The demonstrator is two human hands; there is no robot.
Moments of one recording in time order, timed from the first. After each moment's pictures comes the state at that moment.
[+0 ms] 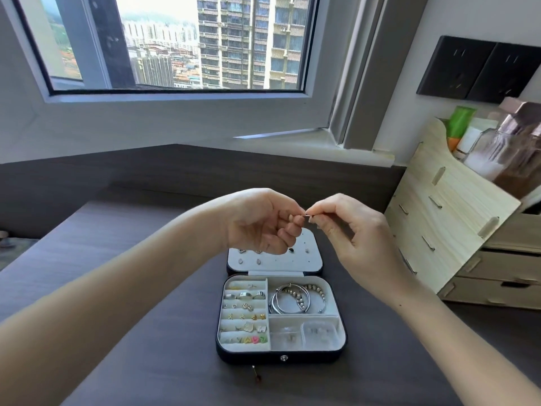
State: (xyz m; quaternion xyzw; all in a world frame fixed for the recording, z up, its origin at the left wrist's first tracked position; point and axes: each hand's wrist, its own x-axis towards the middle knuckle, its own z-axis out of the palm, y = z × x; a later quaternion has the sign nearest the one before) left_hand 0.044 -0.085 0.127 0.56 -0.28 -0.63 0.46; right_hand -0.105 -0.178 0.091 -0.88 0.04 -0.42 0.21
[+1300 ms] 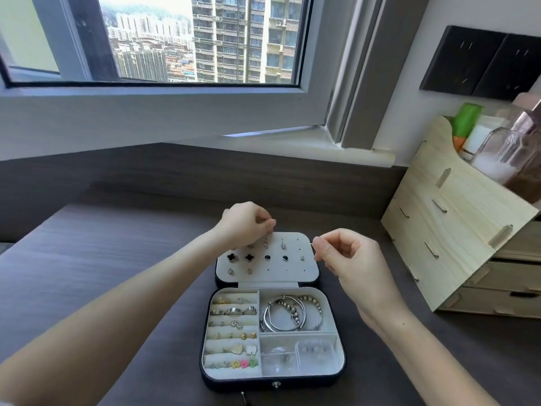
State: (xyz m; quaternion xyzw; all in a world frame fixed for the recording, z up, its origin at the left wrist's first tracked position) left_hand 0.099 -0.143 0.044 0.83 -0.49 -0.12 0.24; right_hand -0.103 -0.188 0.054 -0.75 0.30 -0.34 0.48
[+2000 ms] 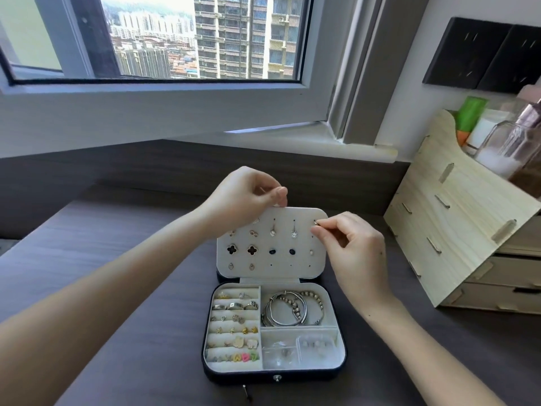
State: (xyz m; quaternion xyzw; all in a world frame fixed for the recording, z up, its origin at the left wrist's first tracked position) left_hand 0.071 -0.104 0.107 0.73 -0.52 -0.12 0.42; right_hand -0.090 -0.204 0.042 -0.84 0.19 -0.48 0.19
